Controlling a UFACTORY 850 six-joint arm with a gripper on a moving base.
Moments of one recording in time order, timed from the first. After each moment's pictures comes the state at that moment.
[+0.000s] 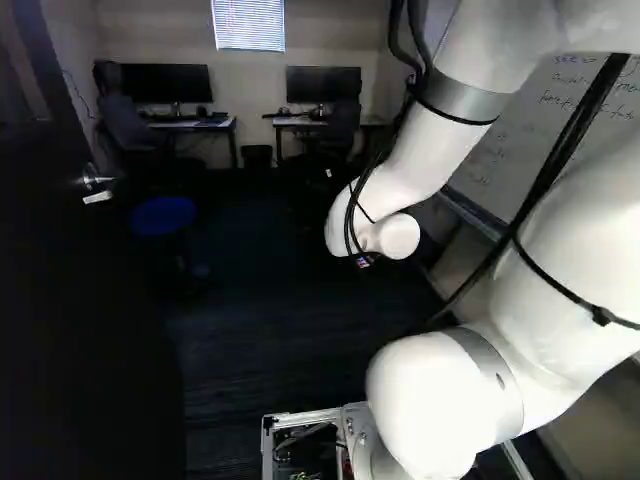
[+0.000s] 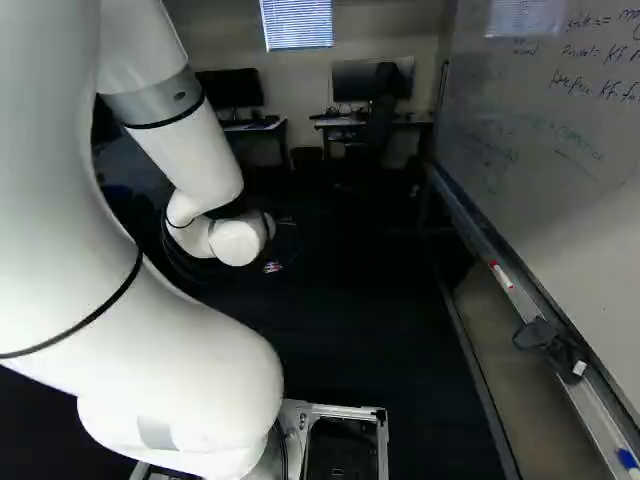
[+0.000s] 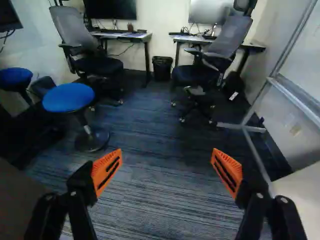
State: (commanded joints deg) arm 4.9 6.7 -15.7 -5.0 46.5 0.0
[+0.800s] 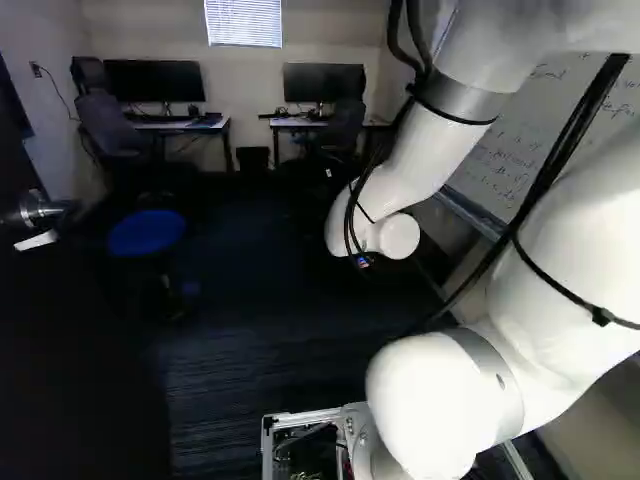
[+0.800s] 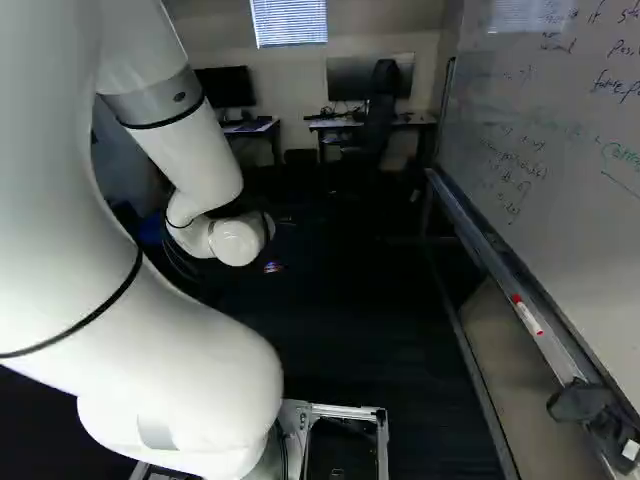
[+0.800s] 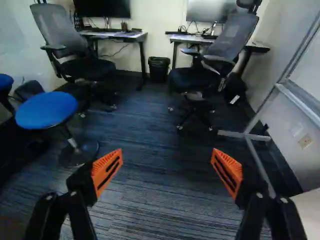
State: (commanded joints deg) arm 4.9 6.7 -15.7 -5.0 46.5 0.0
